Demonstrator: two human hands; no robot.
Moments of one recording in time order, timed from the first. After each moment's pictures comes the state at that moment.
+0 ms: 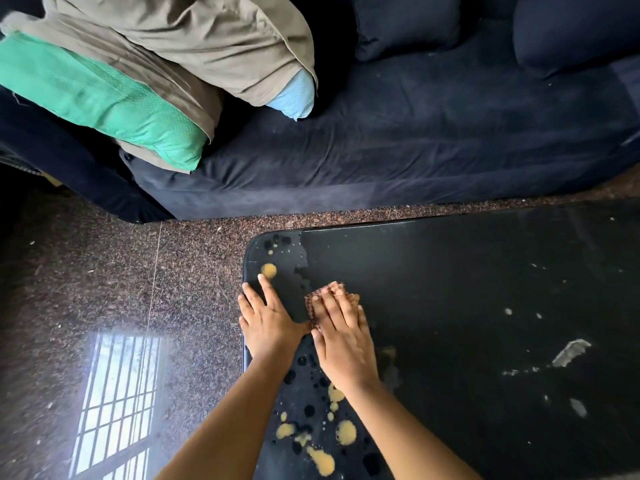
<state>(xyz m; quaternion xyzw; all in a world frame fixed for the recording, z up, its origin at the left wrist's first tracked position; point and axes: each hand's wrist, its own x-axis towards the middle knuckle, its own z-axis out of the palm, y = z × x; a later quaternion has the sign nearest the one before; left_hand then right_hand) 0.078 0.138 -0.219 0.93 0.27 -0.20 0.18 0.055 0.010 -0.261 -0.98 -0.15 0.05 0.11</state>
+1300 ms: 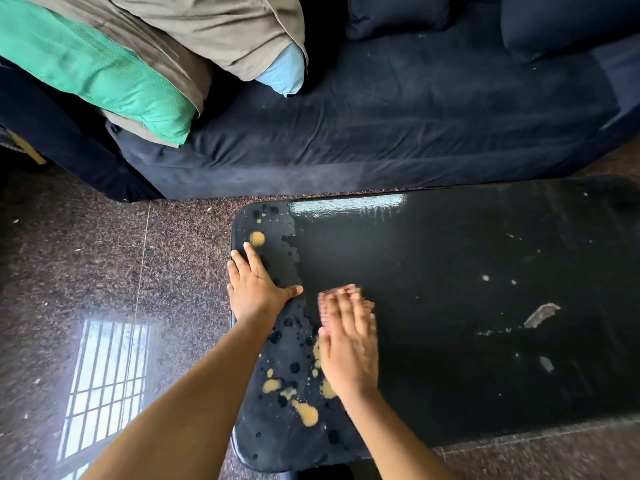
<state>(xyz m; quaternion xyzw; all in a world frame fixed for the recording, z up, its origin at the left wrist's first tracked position) 0.068 0.143 -0.222 0.92 0.26 -0.16 0.23 -0.013 -0.017 -0.259 -0.99 -0.06 0.04 0.14</state>
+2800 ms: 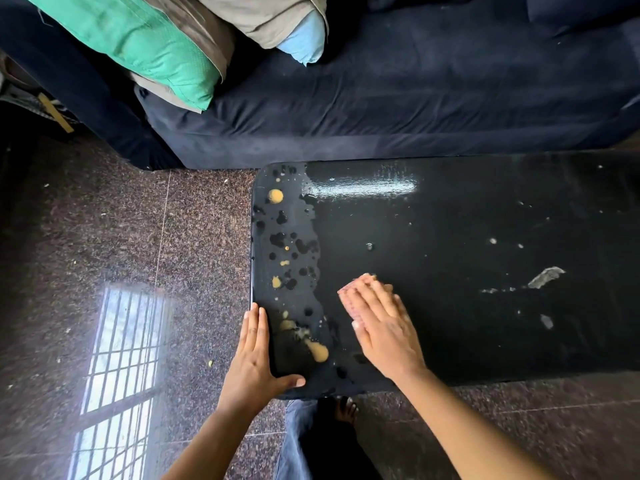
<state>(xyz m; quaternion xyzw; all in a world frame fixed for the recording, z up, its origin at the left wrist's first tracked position) -0.142 0.158 -0.244 0.93 0.08 -0.19 0.29 -0.063 -0.083 -0.256 -0.97 -0.20 0.10 0.06</state>
